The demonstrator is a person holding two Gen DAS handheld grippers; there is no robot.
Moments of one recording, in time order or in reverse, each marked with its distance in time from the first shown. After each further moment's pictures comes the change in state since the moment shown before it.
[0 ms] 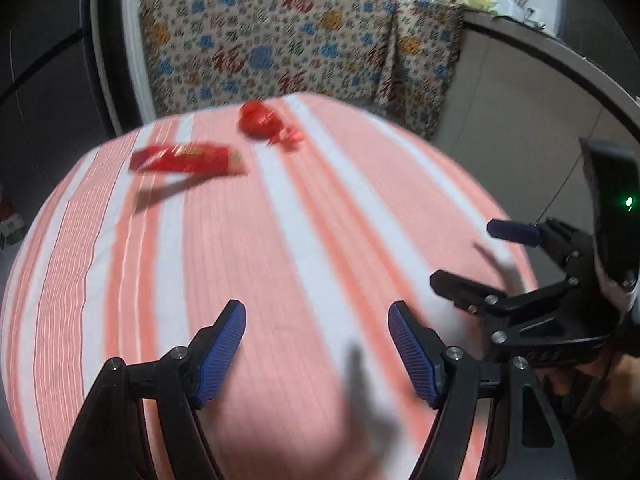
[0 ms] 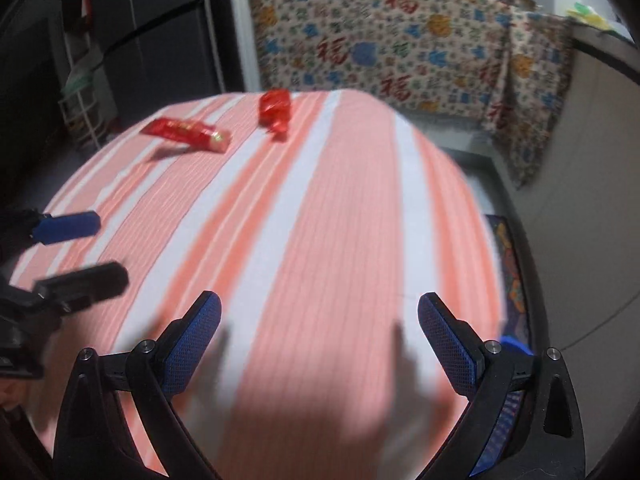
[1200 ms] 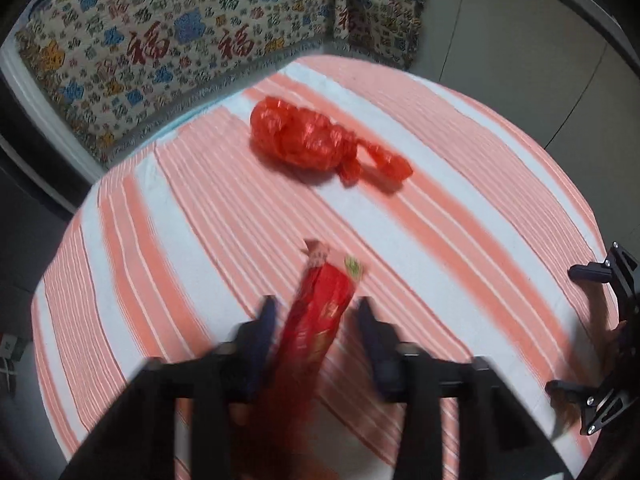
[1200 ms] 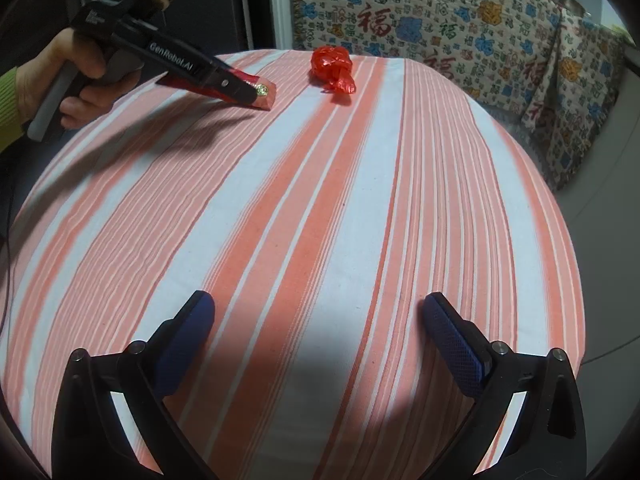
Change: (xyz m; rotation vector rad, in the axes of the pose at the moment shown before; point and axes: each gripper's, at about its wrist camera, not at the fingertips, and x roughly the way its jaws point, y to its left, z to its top) left arm 0.119 0.083 0.131 0.324 0.265 -0.084; right arm 0.036 0.039 -0.001 -0.070 0.073 0.026
